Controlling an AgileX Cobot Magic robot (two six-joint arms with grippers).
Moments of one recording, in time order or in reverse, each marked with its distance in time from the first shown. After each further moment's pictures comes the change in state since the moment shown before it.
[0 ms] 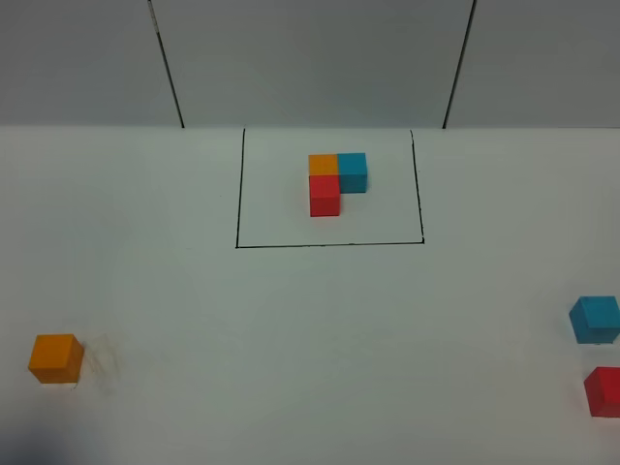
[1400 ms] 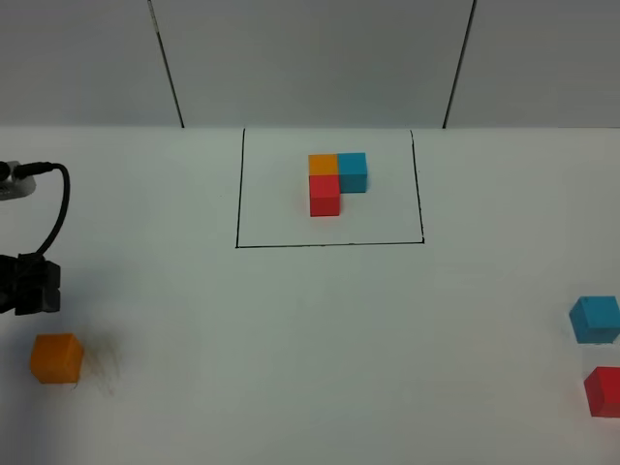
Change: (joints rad) left arm 0.000 0.856 -0.117 -0.167 -0.335 0.079; right arm 0.000 0.000 0.000 0.000 0.000 0.000
